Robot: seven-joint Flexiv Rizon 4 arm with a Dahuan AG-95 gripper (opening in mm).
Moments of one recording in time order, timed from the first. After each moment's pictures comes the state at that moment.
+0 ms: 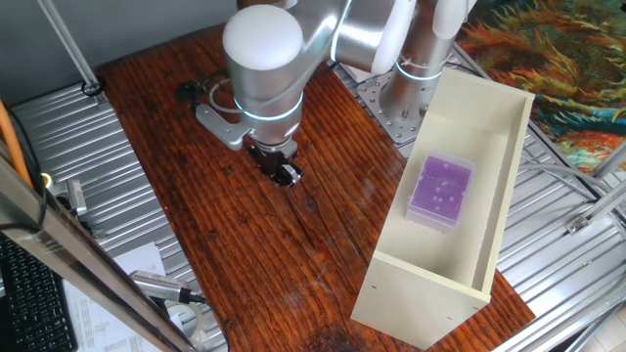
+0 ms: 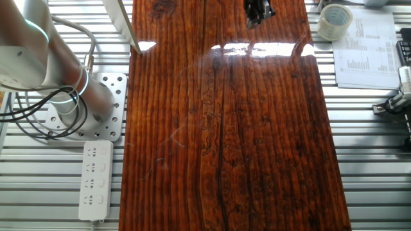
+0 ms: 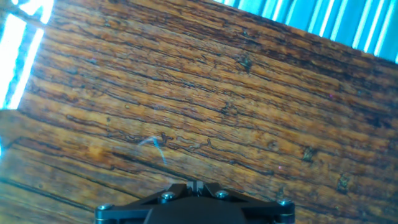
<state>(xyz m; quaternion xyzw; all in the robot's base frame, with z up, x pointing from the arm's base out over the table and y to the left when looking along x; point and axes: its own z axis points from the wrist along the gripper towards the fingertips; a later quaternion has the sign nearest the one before) 0.479 0.154 0.183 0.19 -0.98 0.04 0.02</state>
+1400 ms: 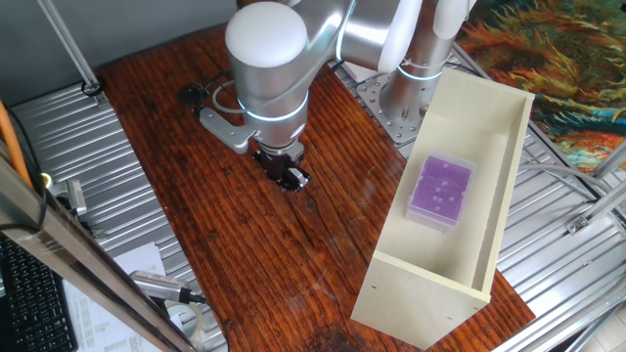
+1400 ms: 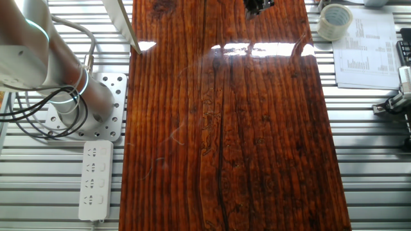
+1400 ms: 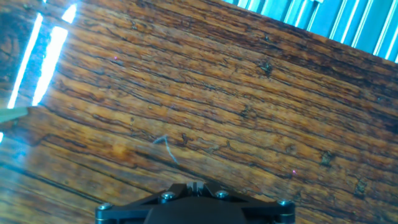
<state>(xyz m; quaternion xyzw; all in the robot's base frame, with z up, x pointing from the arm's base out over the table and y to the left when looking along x) 0.474 0.187 0.196 0.18 -0.98 0.02 0.02</state>
